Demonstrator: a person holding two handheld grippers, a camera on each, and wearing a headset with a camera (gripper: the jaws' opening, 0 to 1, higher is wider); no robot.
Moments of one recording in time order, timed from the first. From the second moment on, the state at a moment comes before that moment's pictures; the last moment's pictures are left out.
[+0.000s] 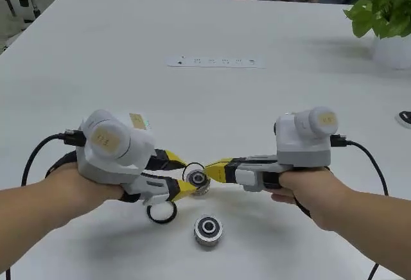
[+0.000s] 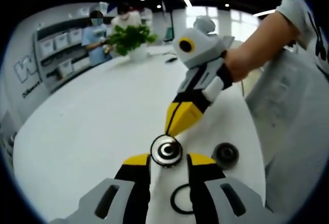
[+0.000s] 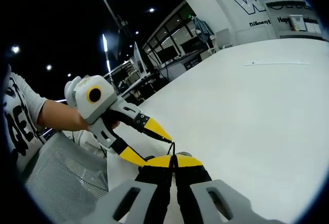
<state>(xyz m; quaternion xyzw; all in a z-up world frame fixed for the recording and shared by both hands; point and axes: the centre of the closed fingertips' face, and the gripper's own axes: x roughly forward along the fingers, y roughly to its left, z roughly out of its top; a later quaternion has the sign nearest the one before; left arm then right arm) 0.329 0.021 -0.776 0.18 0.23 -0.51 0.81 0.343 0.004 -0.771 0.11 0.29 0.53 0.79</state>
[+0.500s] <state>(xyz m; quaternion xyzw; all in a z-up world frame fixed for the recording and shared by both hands) 0.309 0.042 -0.750 0.16 0.20 -0.52 0.81 0.337 0.014 -0.756 0.13 0.28 0.54 0.78</state>
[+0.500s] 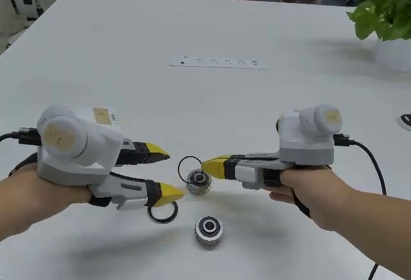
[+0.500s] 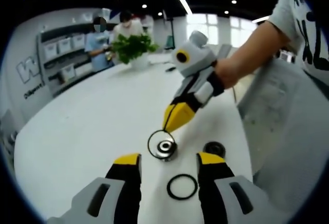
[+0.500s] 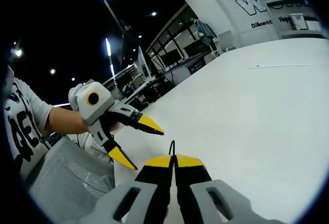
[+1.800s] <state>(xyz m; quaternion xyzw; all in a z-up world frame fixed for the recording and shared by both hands) 0.280 0.093 -0.758 0.13 0.22 -0.48 0.84 0.290 0.057 -0.785 0.12 0.35 0.59 0.72</state>
